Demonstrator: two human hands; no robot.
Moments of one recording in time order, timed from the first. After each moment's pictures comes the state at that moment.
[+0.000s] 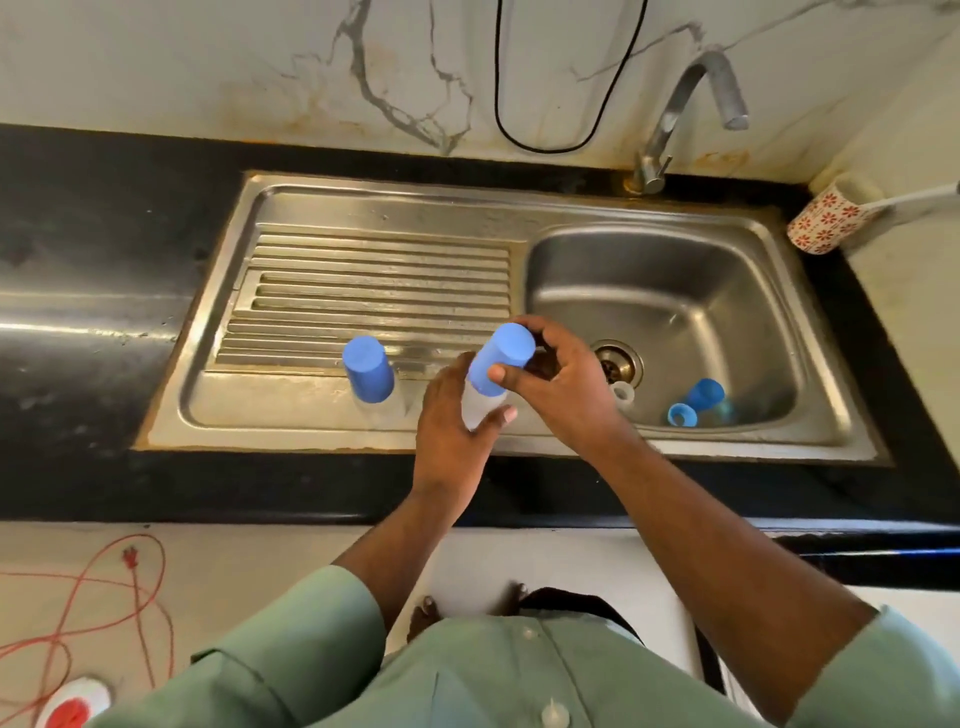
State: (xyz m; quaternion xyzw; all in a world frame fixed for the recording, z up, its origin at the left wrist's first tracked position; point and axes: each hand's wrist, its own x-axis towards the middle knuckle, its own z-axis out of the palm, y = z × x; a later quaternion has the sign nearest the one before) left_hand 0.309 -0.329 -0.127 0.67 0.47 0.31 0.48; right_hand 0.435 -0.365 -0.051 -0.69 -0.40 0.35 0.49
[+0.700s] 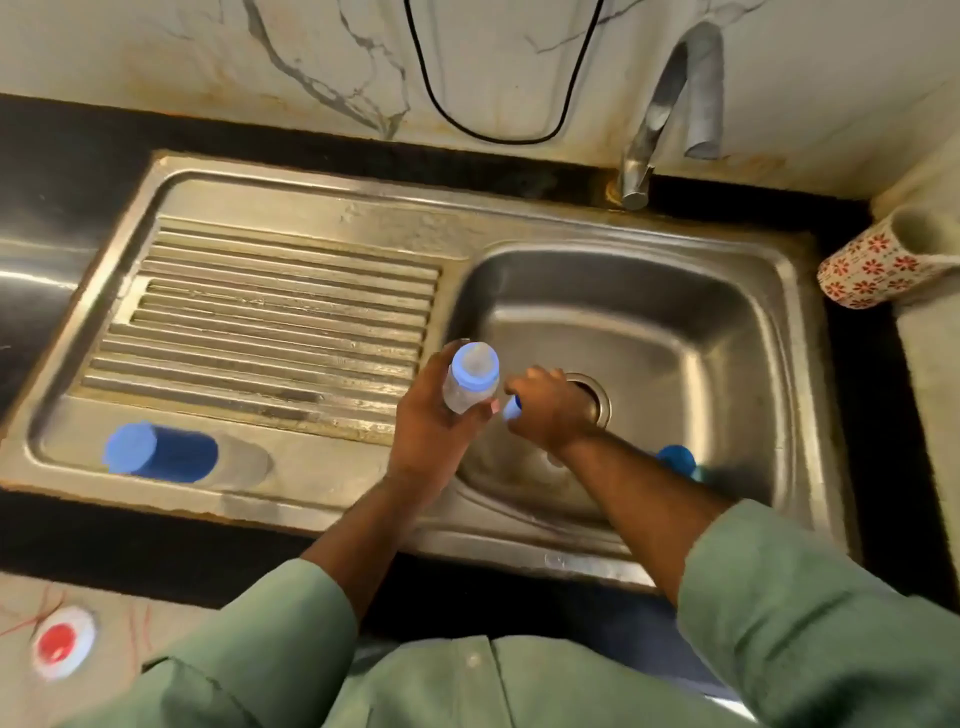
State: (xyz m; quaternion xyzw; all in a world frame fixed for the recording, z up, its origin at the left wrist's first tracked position) left_hand 0.479 -0.289 -0.138 0.64 0.51 0.35 0.45; right_hand 0.646 -0.295 -0.200 -0.74 -0.63 0.23 0.01
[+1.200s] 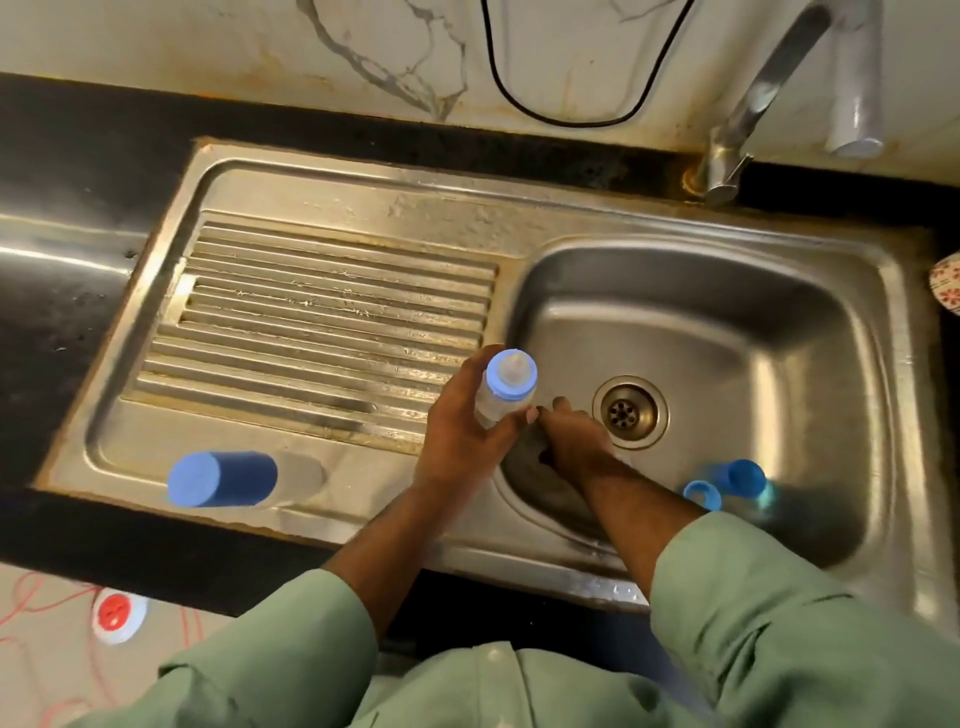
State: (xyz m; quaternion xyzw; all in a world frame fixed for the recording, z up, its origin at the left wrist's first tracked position) left_hand 0.450 -0.259 -0.153 0.68 0.51 0.31 0.43; right_hand 0.607 -0.290 -0.254 -0.73 -0.62 0.27 -0.13
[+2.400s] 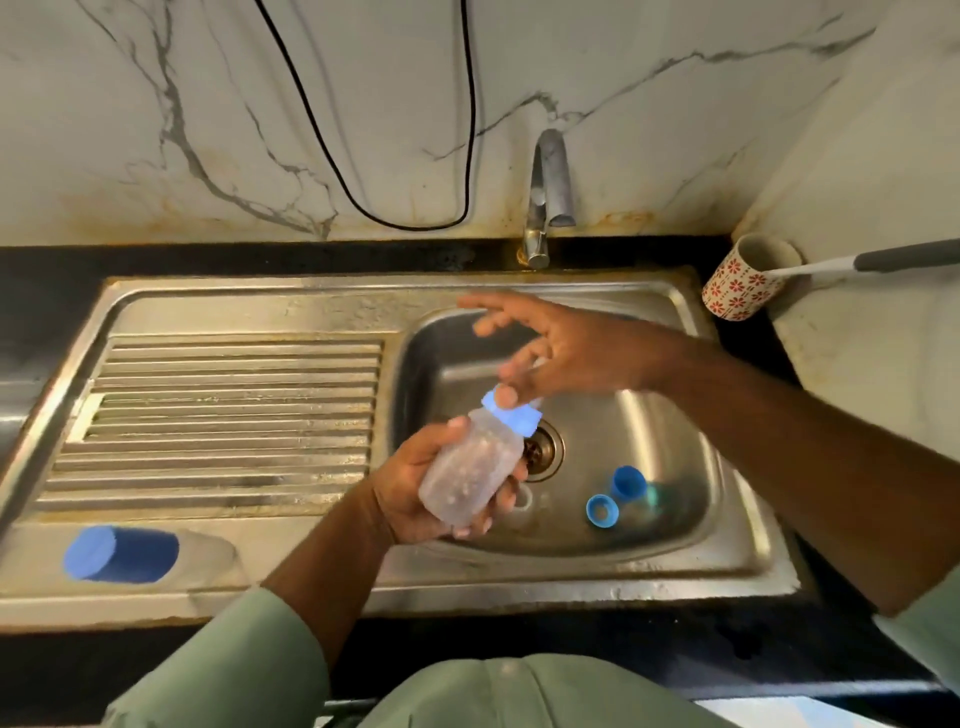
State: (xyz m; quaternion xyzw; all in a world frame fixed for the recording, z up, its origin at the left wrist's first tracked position) left_hand 0.503 -0.282 -0.081 0.30 0.11 -0.05 0.95; right_hand 0.715 -0.313 0.018 -0.58 -0.60 0.51 0.22
